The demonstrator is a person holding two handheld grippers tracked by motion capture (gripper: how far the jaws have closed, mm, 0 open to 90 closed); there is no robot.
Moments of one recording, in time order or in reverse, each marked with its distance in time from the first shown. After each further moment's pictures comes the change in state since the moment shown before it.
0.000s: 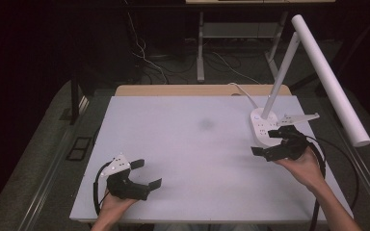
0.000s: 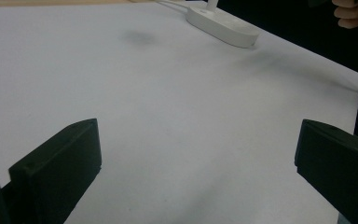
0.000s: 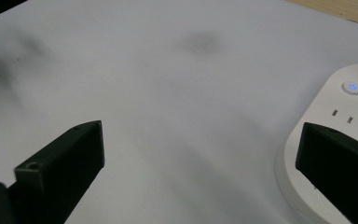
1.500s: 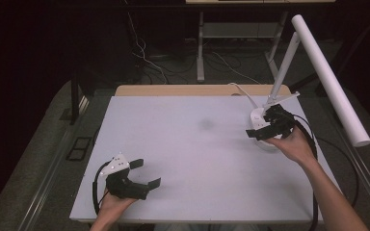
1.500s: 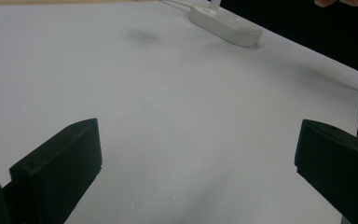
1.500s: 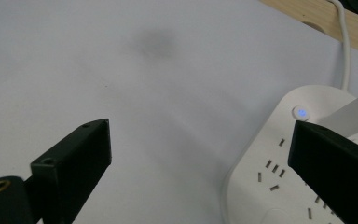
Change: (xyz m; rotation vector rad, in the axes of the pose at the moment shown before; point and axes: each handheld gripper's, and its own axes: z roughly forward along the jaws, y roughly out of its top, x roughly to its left) left arm 0.003 0.000 -0.001 0.006 0.006 -0.002; right arm -0.028 0.047 0.033 0.122 -0.125 -0.046
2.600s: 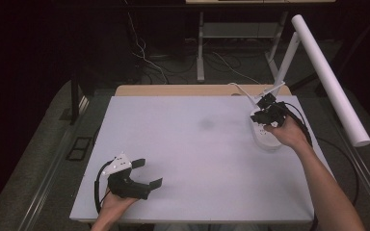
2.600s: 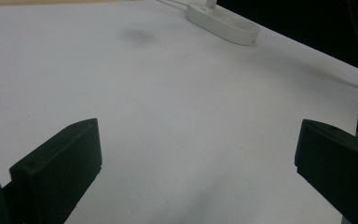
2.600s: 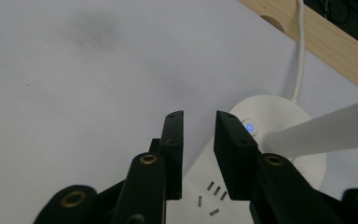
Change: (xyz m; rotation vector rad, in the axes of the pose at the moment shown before) left arm -0.001 0.001 0.004 0.005 -0.009 0.013; right arm -0.022 0.028 0.030 0.112 -0.138 -0.053
